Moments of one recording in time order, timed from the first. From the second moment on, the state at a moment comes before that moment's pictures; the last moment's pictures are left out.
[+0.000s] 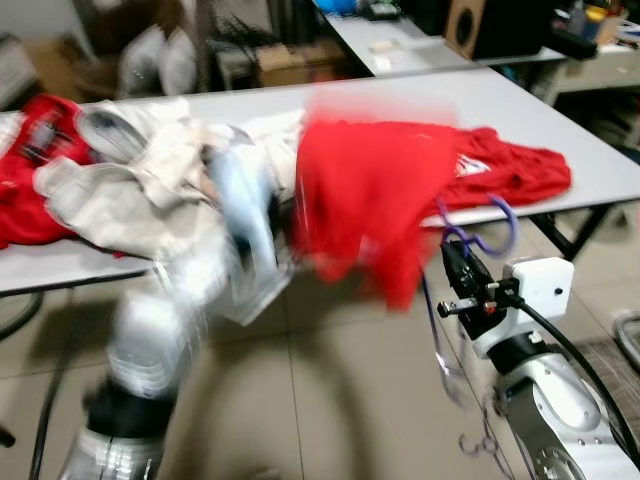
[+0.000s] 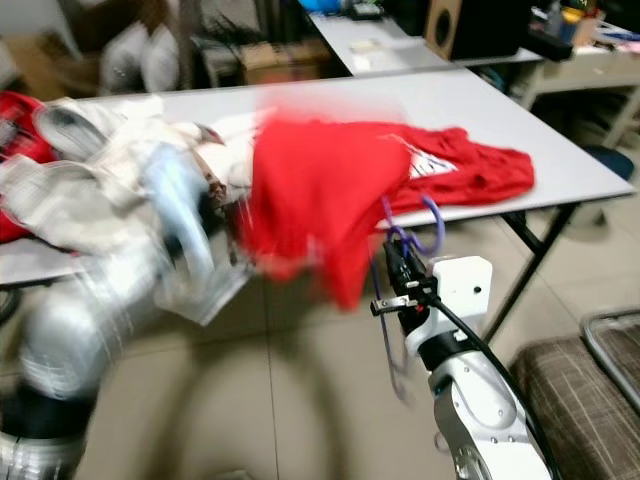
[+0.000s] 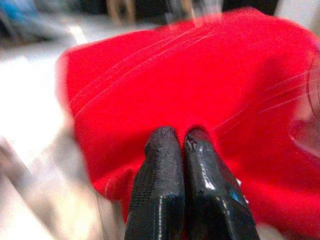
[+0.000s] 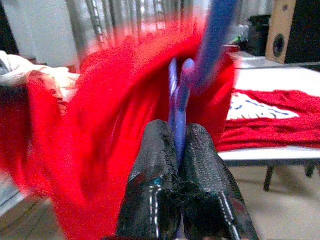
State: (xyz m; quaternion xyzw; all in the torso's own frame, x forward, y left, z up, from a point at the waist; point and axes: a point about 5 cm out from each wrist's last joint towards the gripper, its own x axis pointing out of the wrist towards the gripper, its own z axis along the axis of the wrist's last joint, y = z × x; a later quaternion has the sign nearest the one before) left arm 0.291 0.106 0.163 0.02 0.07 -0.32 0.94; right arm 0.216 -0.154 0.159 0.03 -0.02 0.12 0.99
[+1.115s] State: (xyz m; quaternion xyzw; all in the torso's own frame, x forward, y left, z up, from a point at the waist) left arm 0.136 0.143 0.047 0.13 0.41 -0.44 0.79; right arm 0.089 -0.172 0.060 -0.08 0.44 0.23 0.87
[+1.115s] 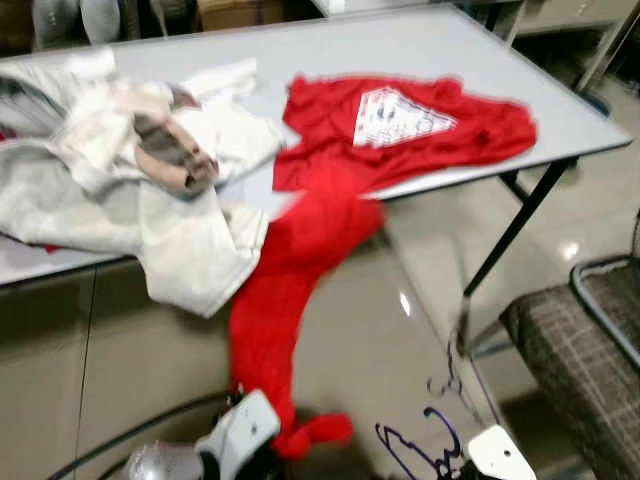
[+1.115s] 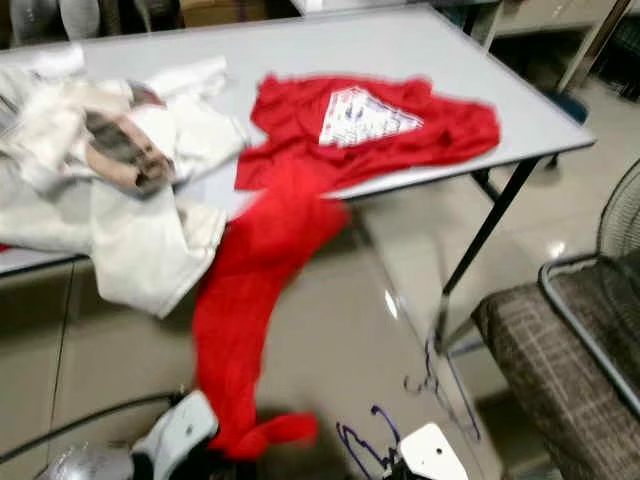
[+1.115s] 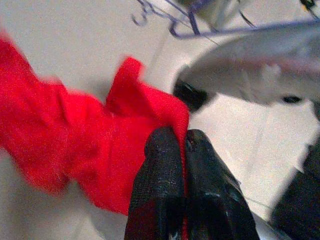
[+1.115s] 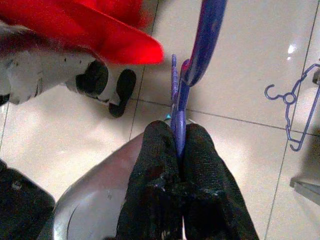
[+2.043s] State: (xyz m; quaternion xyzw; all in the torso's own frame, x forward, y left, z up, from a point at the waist) left arm 0.255 0.125 0.089 0.05 0.17 -0.25 0.95; right arm 0.191 -0.189 0.068 -0.09 0.23 0.09 0.96
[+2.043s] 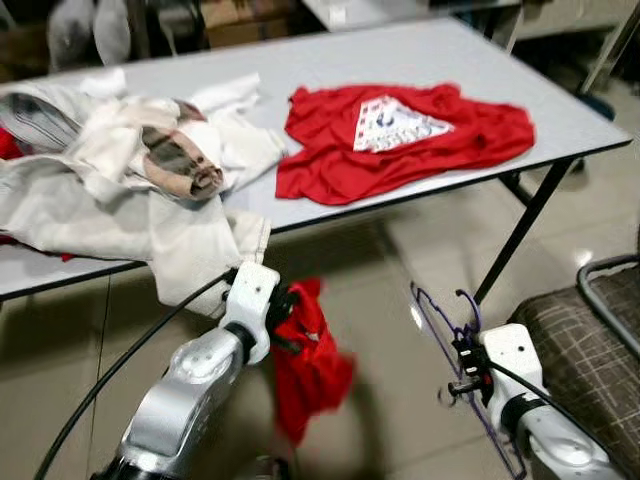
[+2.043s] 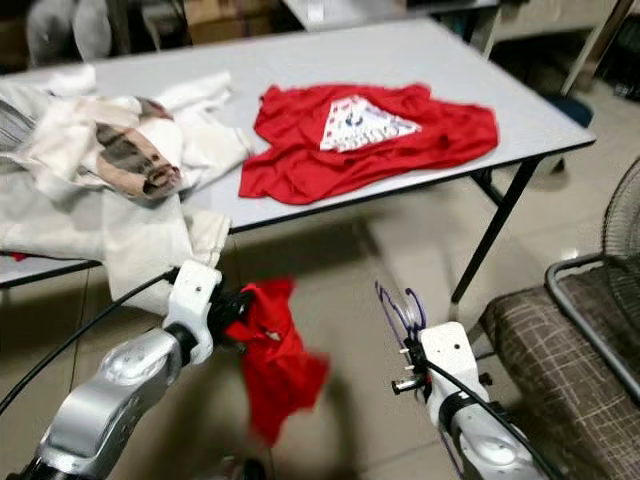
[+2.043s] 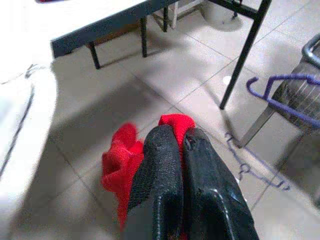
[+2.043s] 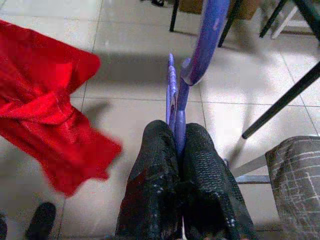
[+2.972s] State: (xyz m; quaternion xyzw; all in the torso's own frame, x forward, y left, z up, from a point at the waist) left arm 0.254 0.133 0.076 0.05 0.16 -0.24 0.96; right arm 0.195 -0.180 0.059 -0.05 0.22 0.17 0.96
